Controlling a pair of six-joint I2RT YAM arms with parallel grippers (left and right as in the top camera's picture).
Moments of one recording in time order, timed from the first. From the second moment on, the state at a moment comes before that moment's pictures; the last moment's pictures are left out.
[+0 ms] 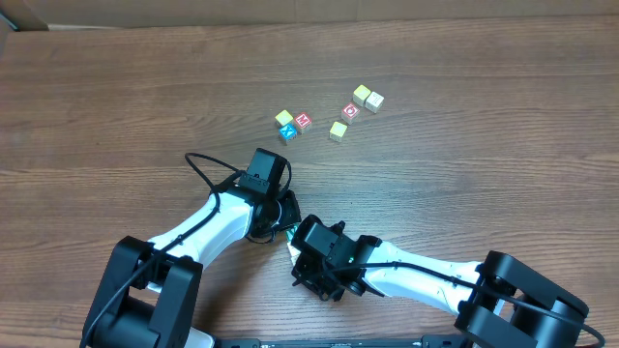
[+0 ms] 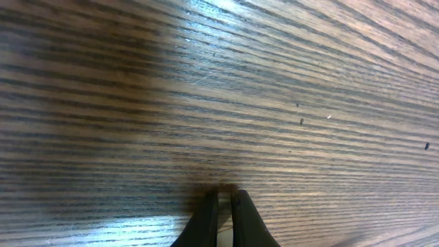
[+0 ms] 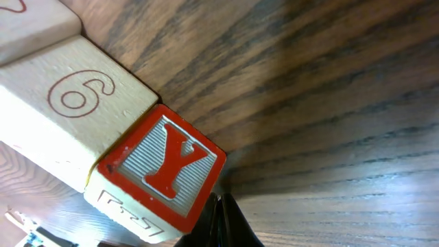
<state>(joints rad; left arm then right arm) -0.40 1.66 0.79 -0.47 0.23 -0.67 1.03 1.71 0.81 -0.26 -0.27 1.62</state>
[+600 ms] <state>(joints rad) -0.40 1.66 0.79 -0.45 0.23 -0.58 1.03 1.71 0.81 -0.25 -0.28 1.66</state>
